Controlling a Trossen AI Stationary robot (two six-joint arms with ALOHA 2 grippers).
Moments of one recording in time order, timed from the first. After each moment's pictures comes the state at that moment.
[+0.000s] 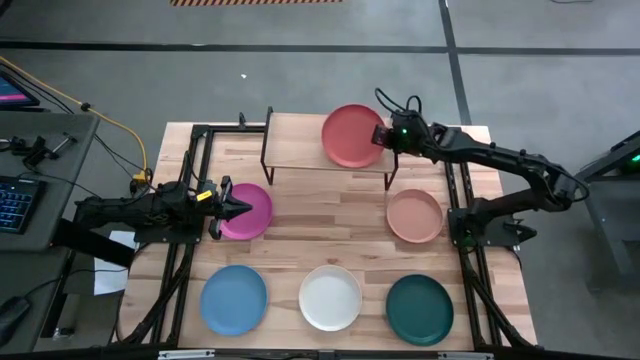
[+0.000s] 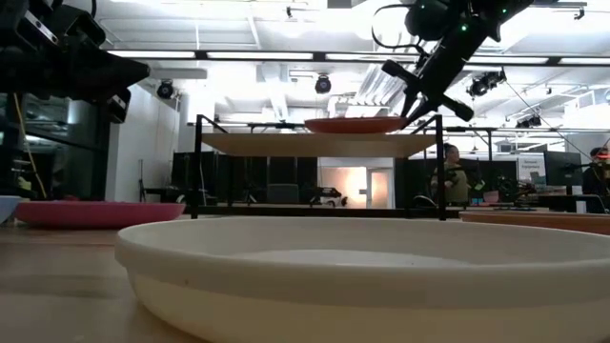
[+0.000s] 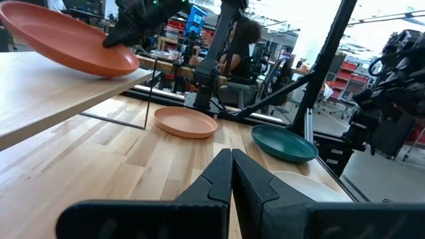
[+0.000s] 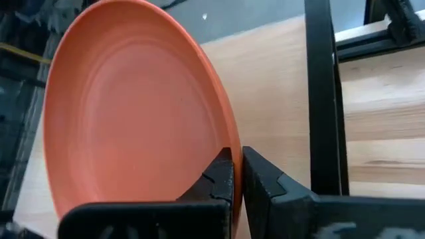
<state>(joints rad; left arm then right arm) 0.03 0.00 0.01 0.02 0.04 -0.23 -0.54 1.26 0.96 -0.45 0.23 1.04</state>
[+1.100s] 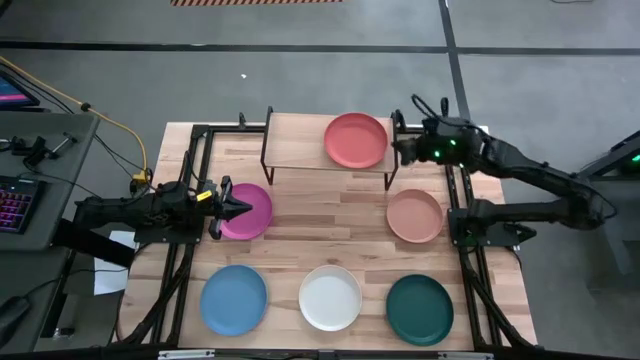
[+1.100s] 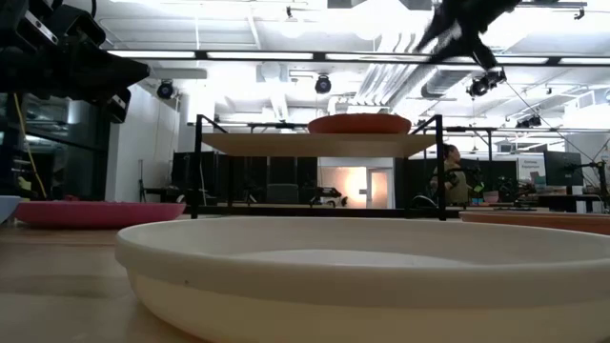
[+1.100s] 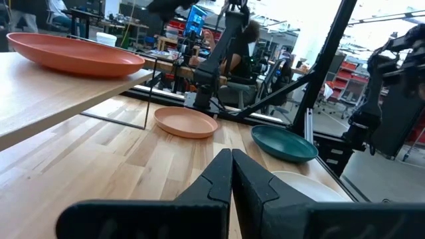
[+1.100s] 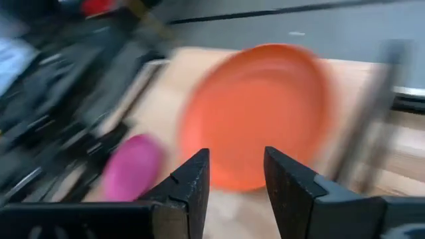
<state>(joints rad) 0.03 0.00 0.01 0.02 0.04 -0.23 -0.38 0.89 0.96 -0.53 0.13 0.71</state>
